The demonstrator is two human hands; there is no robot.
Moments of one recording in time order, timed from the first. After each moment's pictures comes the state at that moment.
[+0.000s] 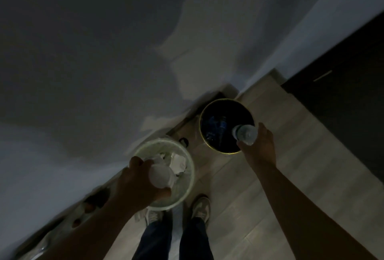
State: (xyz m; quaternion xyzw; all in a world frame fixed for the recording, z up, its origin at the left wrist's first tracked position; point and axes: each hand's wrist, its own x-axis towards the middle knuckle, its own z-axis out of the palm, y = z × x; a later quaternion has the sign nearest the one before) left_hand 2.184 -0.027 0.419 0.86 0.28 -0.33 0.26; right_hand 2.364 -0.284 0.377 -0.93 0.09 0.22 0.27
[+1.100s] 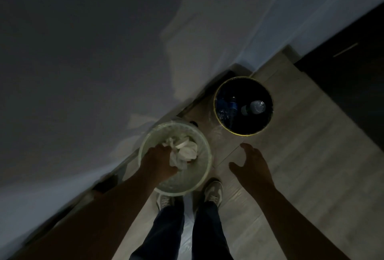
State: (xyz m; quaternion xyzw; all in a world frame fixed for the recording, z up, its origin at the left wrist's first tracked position) left_hand 2.176 0.003 0.320 0.89 0.16 -0.37 0.20; right_hand 2.248 -0.235 0.360 -0.91 0.05 0.35 0.24
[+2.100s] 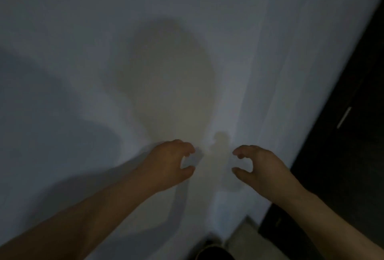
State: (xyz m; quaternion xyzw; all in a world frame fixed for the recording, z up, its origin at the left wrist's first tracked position) left_hand 2.277 0.003 0.958 0.98 -0.07 0.14 0.16; right_hand 2.342 -0.236 0.968 -0.94 -0.29 -0.04 0.20
